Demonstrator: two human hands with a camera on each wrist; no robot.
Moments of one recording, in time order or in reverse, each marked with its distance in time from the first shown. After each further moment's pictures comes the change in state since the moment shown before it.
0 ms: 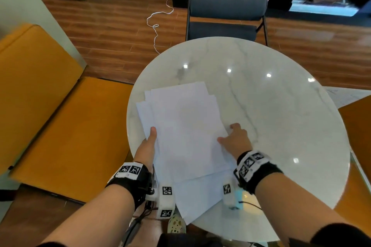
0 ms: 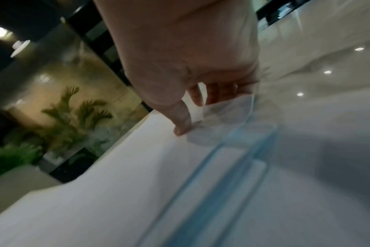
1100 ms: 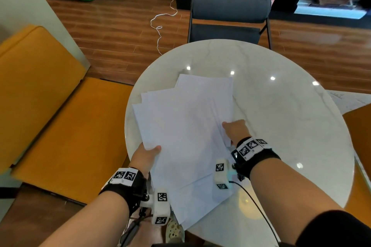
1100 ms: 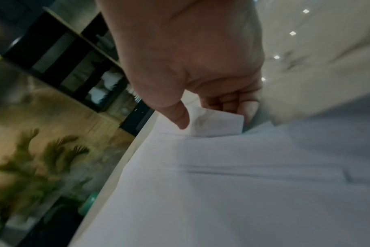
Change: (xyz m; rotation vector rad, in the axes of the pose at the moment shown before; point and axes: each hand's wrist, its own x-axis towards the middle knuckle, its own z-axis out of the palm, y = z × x) left_hand 0.016 -0.016 -0.002 0.141 0.089 0.248; right_hand 0.042 -0.024 -0.012 0.396 0.015 0.172
